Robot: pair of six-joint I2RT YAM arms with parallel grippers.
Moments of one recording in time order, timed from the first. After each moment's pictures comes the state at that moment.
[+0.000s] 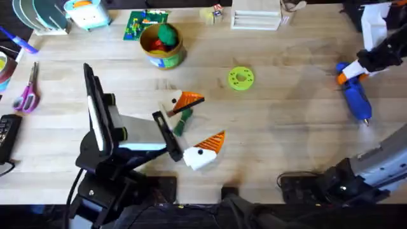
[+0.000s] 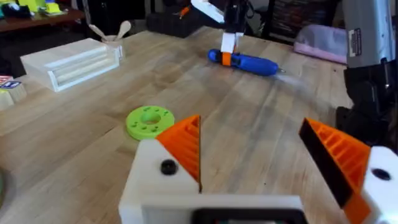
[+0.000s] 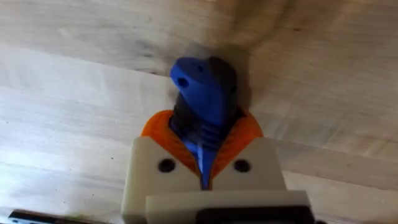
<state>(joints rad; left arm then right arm) -0.35 0.01 0.01 -0.06 0.74 -0.03 -0.52 2.13 1.66 -1.19 -0.03 -0.73</state>
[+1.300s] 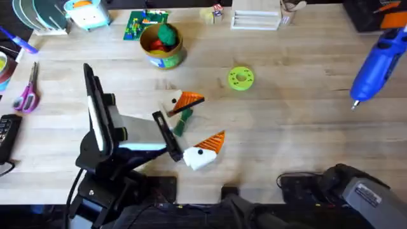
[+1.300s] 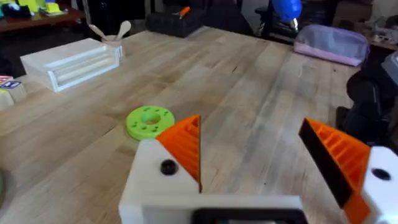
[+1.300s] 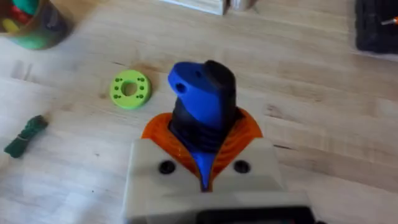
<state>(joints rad) -0.35 0.01 0.01 -0.06 0.74 -0.03 -0.48 1.04 1.38 -1.16 -0.55 -0.50</state>
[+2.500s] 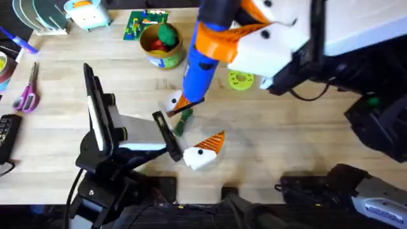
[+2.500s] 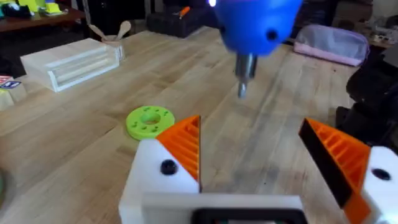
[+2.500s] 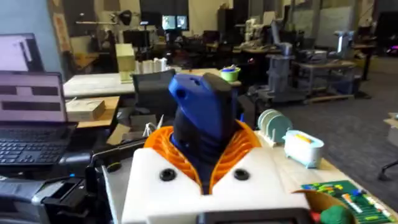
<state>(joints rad) -0.35 0.01 0.01 -0.06 0.74 -0.03 0.65 0.96 0.68 0.59 -0.65 0.14</state>
